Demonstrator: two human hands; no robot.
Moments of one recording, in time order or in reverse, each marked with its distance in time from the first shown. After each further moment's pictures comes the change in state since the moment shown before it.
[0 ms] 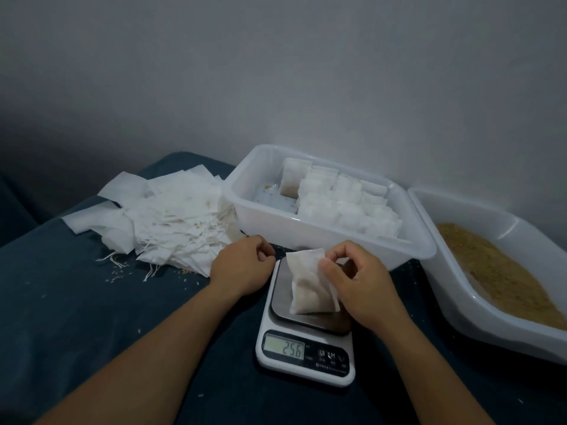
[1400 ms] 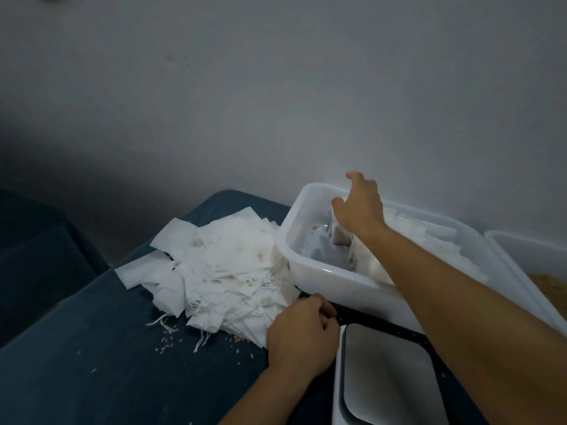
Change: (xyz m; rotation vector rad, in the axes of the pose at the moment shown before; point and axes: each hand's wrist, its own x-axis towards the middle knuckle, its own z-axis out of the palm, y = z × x) left_hand -0.009 0.005 0.001 -0.079 0.018 -0.012; right_hand 0.254 -0.045 0.085 -0.337 0.119 0.068
